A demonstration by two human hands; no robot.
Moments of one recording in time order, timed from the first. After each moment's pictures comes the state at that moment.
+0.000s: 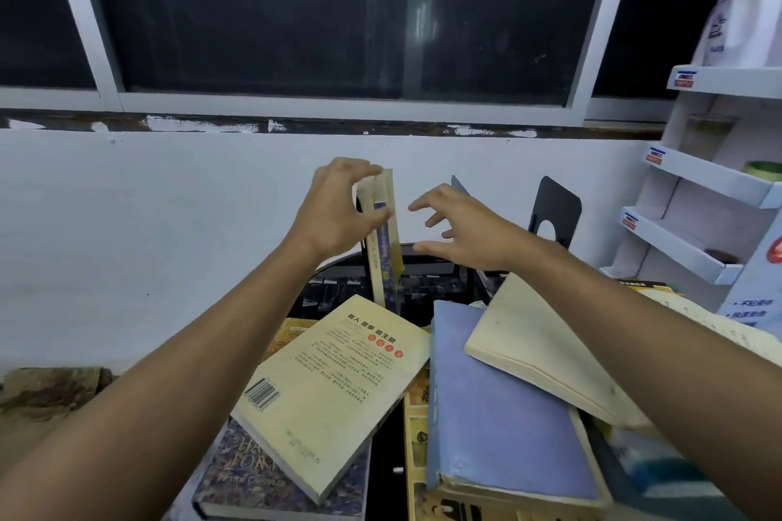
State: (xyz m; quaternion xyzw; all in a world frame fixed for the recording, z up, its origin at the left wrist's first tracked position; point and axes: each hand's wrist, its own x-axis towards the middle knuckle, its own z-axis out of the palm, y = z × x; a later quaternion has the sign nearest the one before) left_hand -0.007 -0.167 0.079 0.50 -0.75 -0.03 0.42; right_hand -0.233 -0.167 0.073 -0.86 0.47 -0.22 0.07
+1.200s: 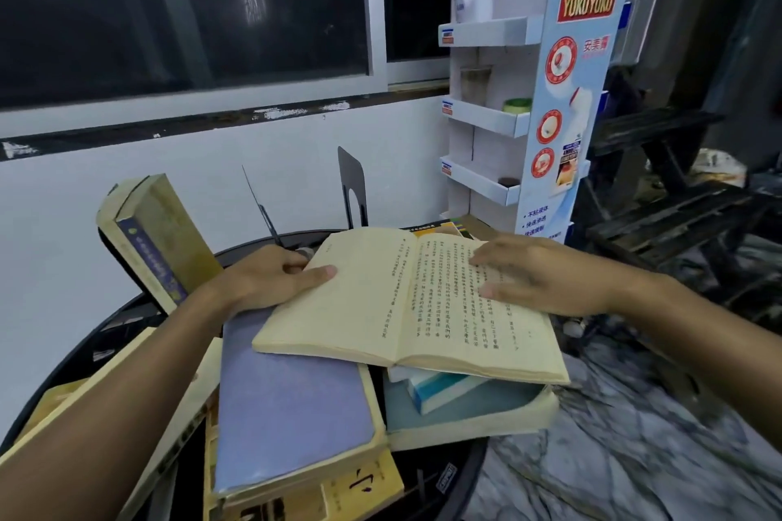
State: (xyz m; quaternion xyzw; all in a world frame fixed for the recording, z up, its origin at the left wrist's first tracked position) left_hand -0.166 -0.138 0.037 0.48 -0.83 -0.27 0.08; right_hand -0.501 0.032 0.033 -0.76 0.64 -0.09 0.05
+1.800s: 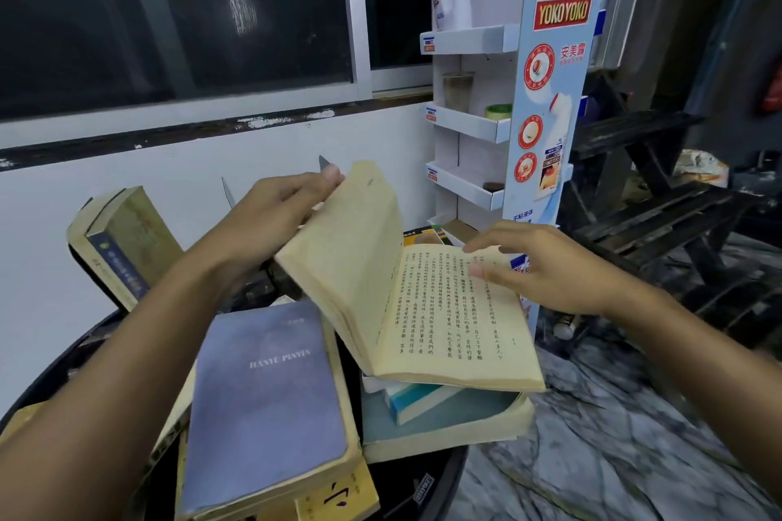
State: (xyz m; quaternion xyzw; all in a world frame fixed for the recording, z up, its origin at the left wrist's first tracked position) left_hand -0.210 -0.084 0.106 0.33 -0.78 -0.42 0.32; right_hand -0.508 0.047 0.041 -0.72 0.64 -0.26 0.06
